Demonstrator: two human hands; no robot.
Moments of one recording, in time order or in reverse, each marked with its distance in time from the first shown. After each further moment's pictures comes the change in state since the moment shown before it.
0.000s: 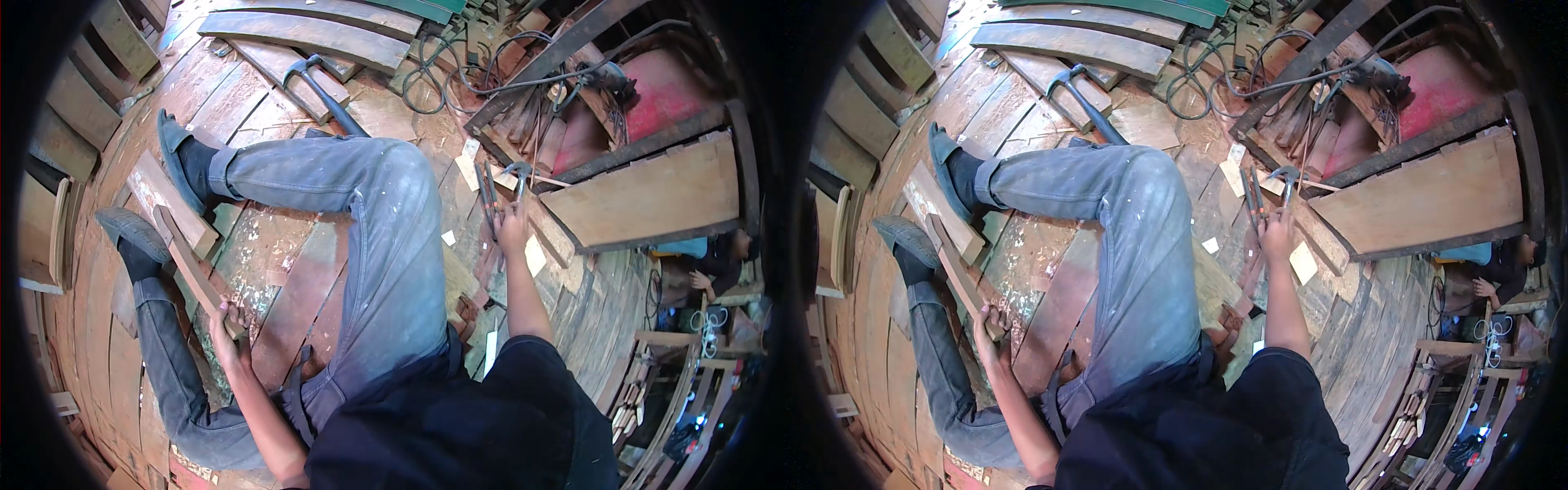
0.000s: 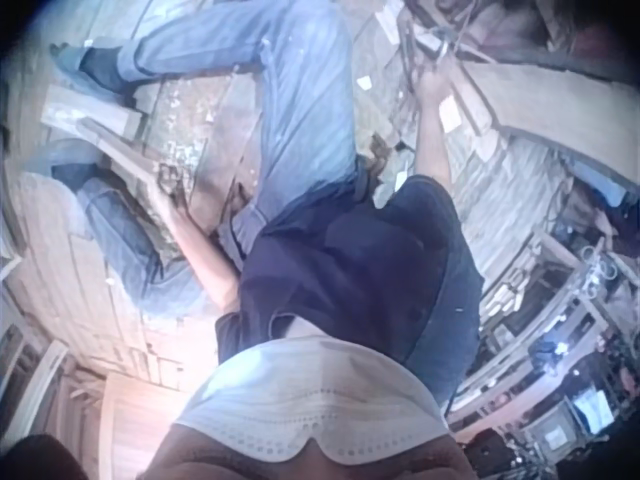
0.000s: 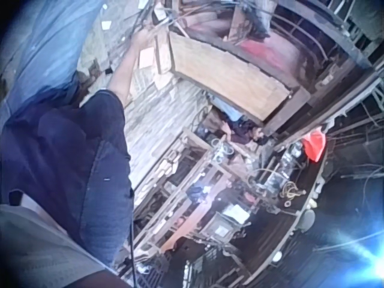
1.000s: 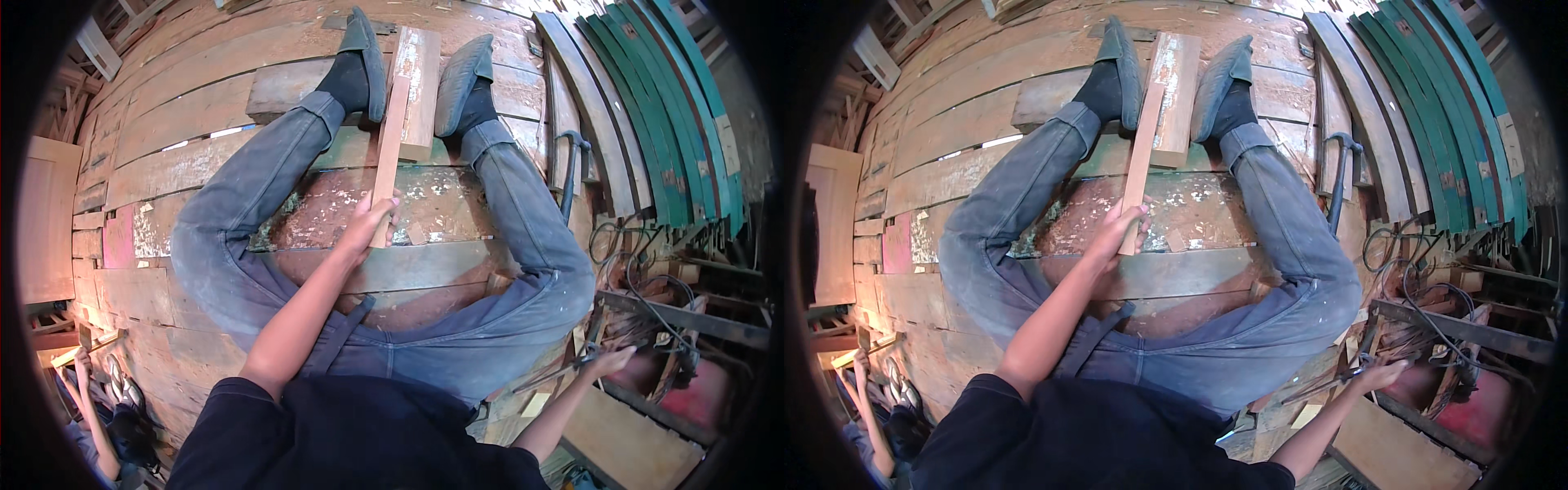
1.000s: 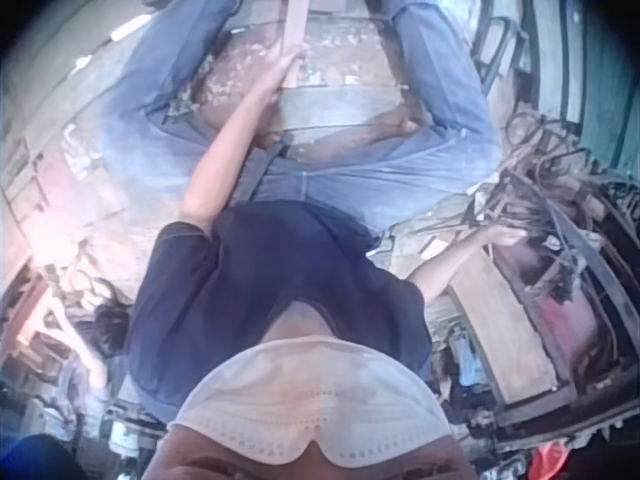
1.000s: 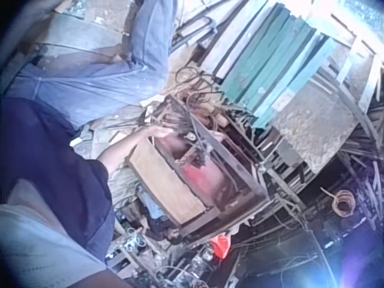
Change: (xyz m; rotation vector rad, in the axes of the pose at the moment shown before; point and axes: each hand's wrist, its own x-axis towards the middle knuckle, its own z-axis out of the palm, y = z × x) left_hand 0.014 -0.004 -0.003 -0.041 0.079 0.015; right_hand 0.096 -0.124 -0.118 1.318 0.317 0.327
